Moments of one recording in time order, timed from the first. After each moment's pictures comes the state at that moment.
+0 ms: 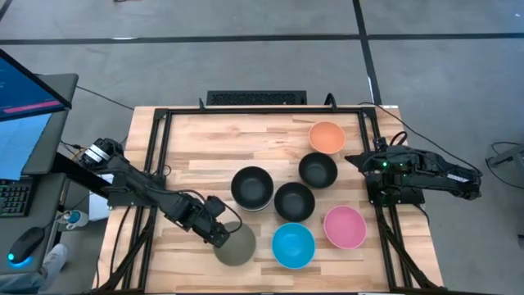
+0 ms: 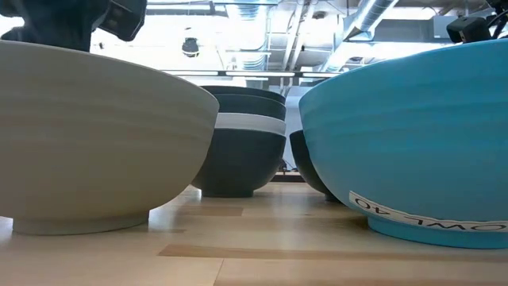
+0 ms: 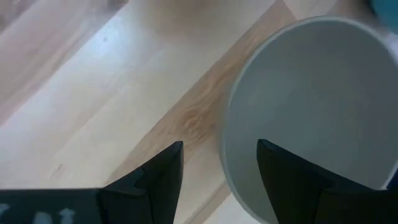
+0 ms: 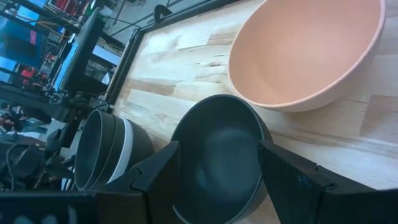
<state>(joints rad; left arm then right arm) -0.54 1.54 1.07 -0.79 -0.16 -1.35 -0.12 0.05 0.40 -0.88 0.26 1.05</state>
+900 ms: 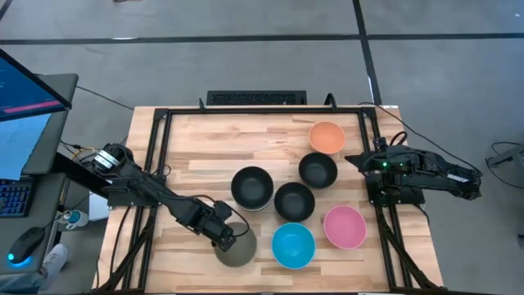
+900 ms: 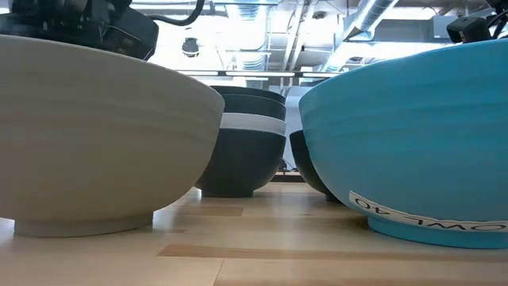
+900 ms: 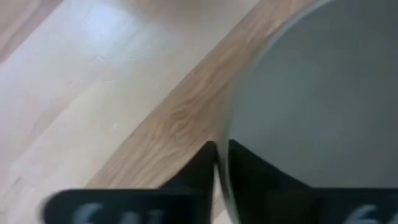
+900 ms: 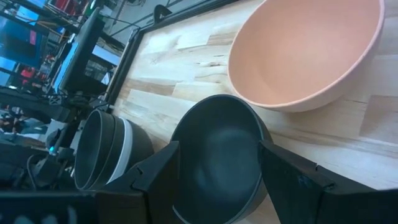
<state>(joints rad) -0.52 1.66 1.08 -0.70 -0.09 -1.33 -0.12 0.05 0.40 -0.88 0.26 1.05</state>
